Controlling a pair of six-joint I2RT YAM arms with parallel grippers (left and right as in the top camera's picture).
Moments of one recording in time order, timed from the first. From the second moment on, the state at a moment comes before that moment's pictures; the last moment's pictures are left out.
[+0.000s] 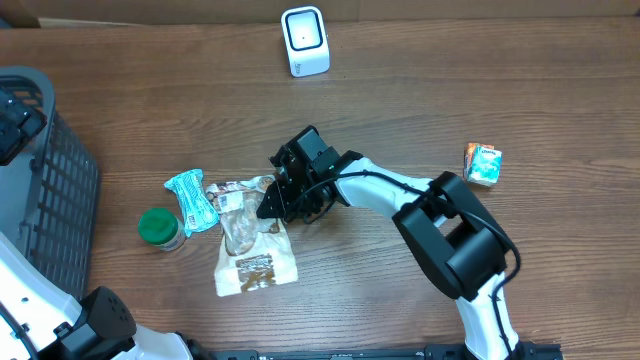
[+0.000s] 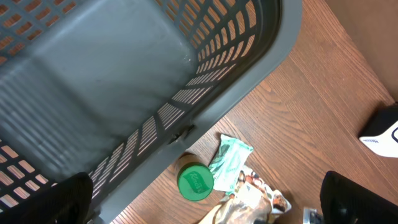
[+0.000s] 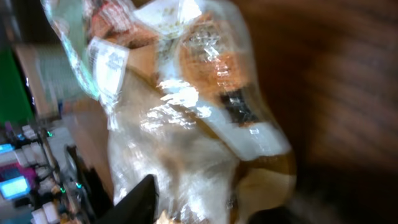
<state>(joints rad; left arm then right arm) 0.62 1.72 2.30 -1.69 0.09 -0.31 0.71 2.19 1.36 -0.30 -0.70 0.57</state>
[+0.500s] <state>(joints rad) 0.62 1.72 2.30 -1.69 0.09 -0.31 0.67 2.21 1.37 -0.33 -0.75 0.62</state>
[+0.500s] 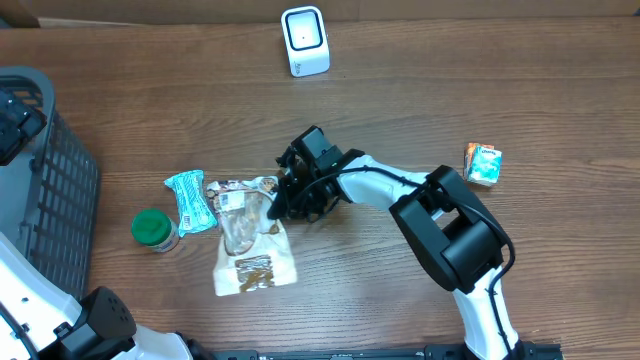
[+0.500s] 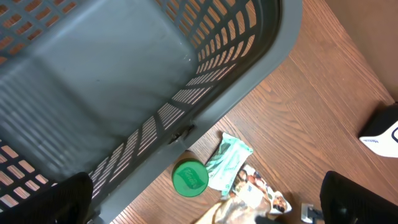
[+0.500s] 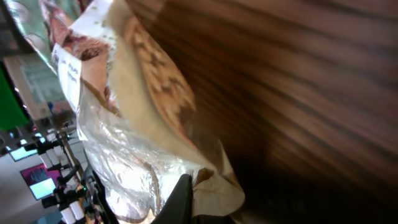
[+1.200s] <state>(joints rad) 0.62 1.72 2.30 -1.69 0.09 -0.31 0.27 1.83 1.33 -0.57 -1.18 0.38</state>
